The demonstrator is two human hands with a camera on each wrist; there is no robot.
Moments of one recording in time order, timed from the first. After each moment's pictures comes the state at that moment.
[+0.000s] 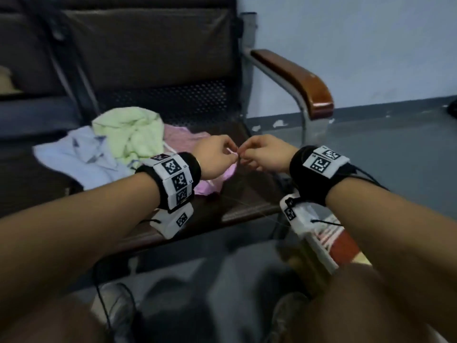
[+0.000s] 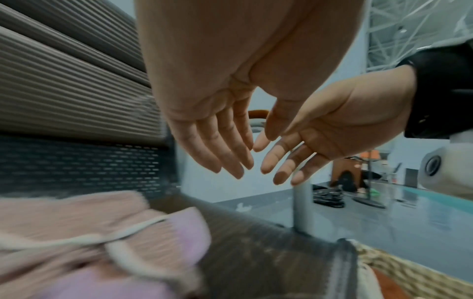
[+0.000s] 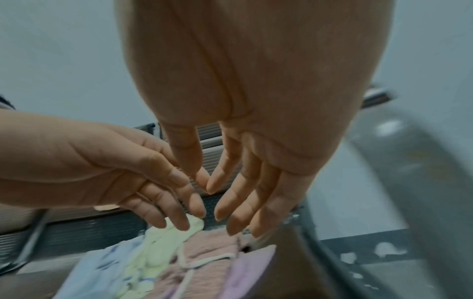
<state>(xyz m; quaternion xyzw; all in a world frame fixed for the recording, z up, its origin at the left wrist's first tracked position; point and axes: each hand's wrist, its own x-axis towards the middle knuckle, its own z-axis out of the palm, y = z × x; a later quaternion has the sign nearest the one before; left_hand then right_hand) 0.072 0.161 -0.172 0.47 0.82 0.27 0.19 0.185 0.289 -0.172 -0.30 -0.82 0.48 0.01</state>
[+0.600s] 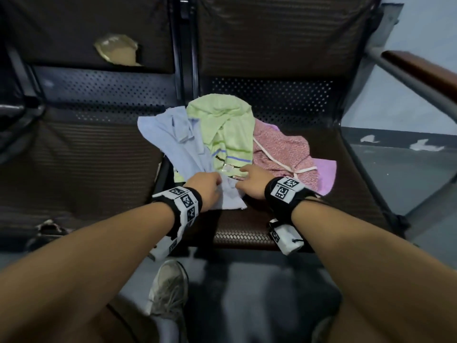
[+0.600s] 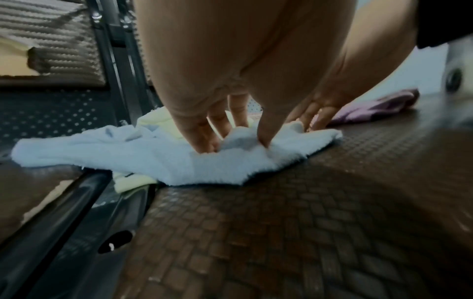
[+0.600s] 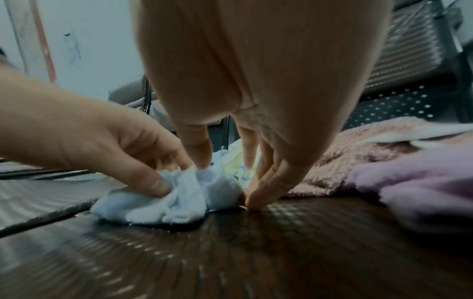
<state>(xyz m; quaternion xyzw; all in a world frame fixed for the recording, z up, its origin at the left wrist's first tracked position) -0.066 -0.011 -0.287 0.30 0.93 0.11 0.18 -0.001 0.147 -0.276 -0.23 -0.91 0.31 -0.15</state>
